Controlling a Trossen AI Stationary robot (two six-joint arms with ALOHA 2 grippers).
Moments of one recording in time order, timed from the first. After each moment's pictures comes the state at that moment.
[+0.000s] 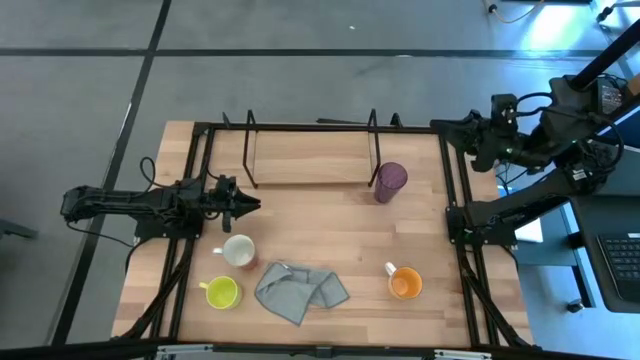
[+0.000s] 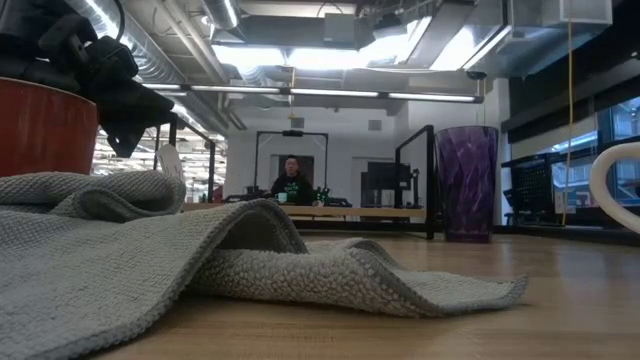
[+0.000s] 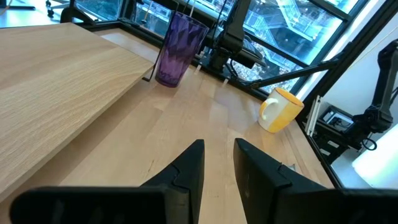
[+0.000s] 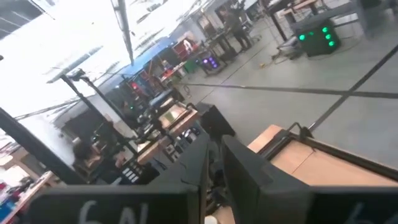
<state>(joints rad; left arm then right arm) 0.08 0.26 0.01 0.12 0.00 -0.46 0.19 0.94 1.54 -0.57 0.50 0.64</state>
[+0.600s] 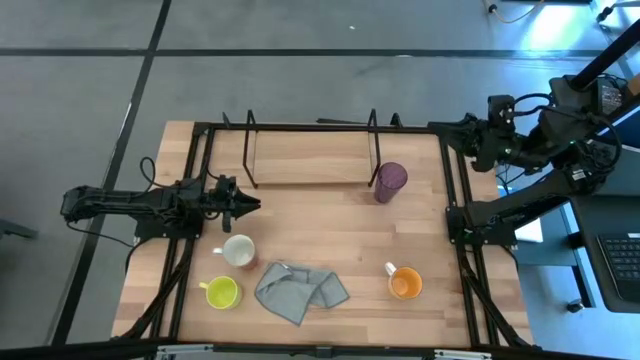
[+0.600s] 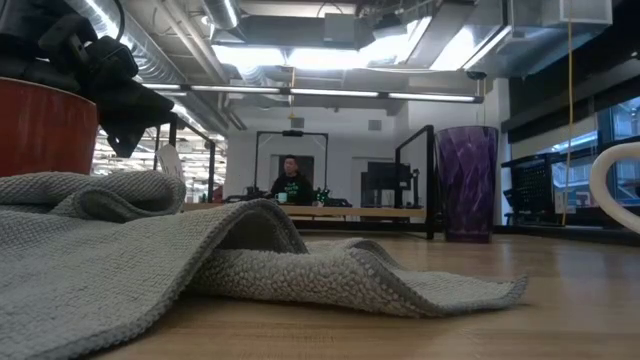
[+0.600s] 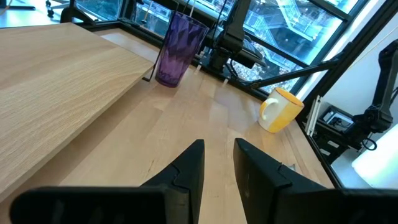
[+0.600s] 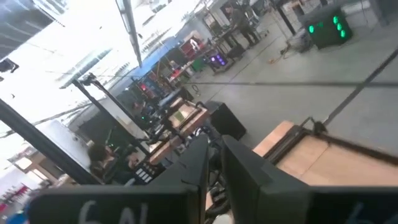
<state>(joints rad) 0.08 0.26 0.01 0.12 0.00 -0.46 0.19 0.95 1.54 -0.55 0.47 0.71</state>
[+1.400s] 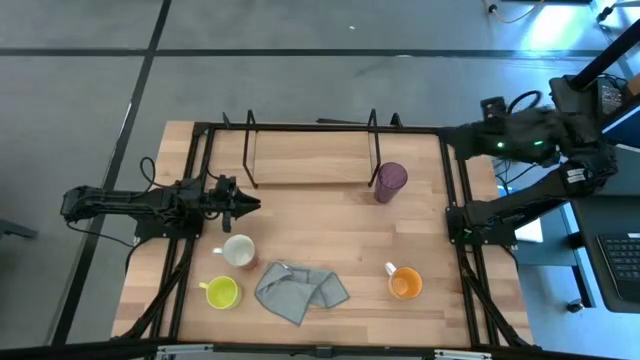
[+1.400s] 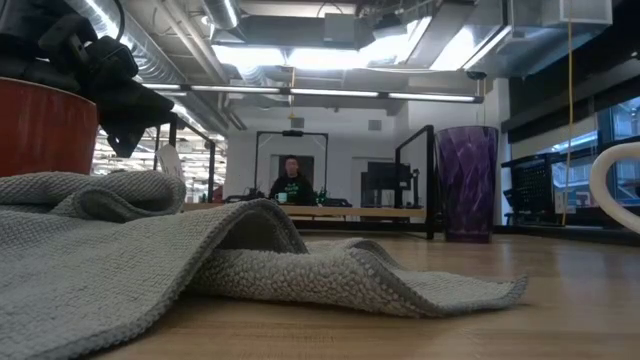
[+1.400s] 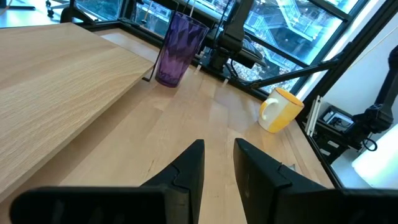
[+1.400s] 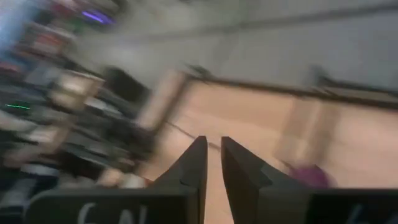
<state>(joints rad) 0.08 0.26 0.01 0.12 0.00 -0.46 0.08 1.06 1.79 -1.33 0.55 1.07</state>
